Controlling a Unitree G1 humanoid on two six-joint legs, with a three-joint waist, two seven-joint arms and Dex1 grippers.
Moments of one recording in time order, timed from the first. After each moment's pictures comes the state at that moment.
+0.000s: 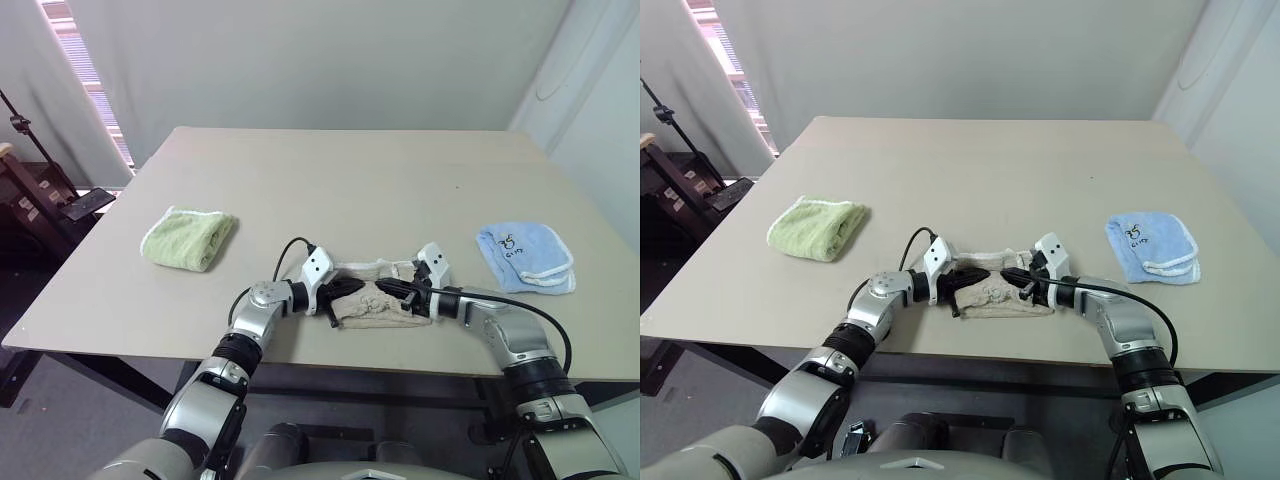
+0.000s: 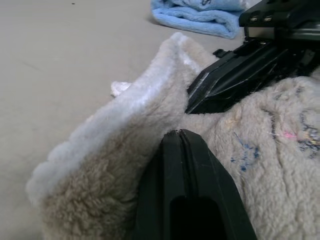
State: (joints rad) left arm -0.58 0.07 -0.20 0.77 -0.16 -0.08 -0.98; right arm -0.34 -0.48 0.07 0.25 0.34 0.48 0.89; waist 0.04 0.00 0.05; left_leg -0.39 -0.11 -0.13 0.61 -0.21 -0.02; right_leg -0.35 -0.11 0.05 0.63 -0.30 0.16
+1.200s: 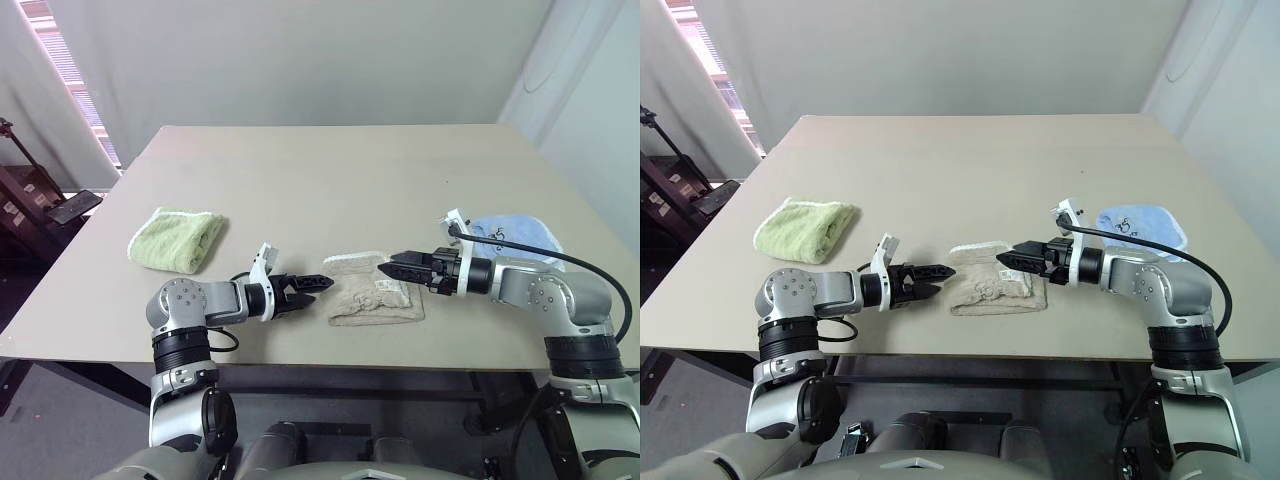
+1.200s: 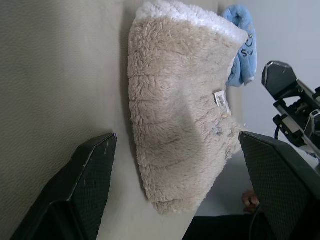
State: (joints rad) left arm -0.55 0.06 0.47 0.19 -0.76 1.60 -0.28; right arm -0.44 -0.61 -0.09 0.00 0.65 1.05 0.87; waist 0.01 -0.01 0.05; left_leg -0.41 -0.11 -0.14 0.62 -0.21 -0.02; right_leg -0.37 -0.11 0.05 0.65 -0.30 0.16
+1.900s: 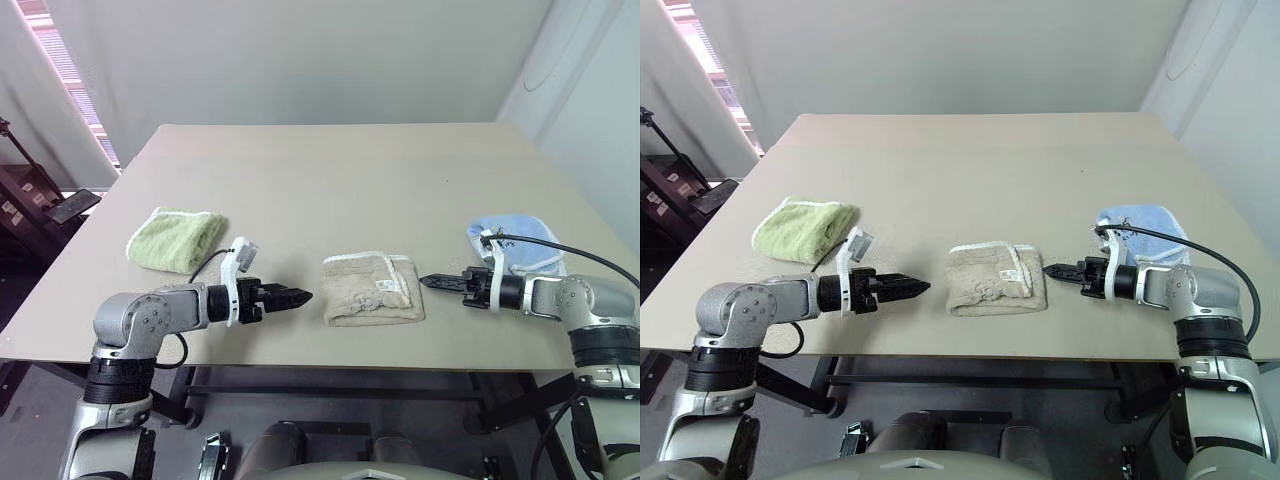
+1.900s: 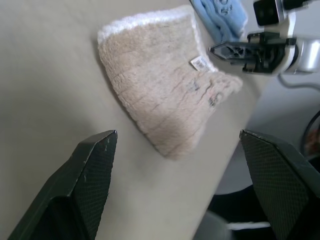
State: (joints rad) left arm -0.35 0.48 0.08 -0.14 -0.78 1.23 -0.70; right arm -0.48 -0.70 -0.11 0.38 0.61 1.08 0.93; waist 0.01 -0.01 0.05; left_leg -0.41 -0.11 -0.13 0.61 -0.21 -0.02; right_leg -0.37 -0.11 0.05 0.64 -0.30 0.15
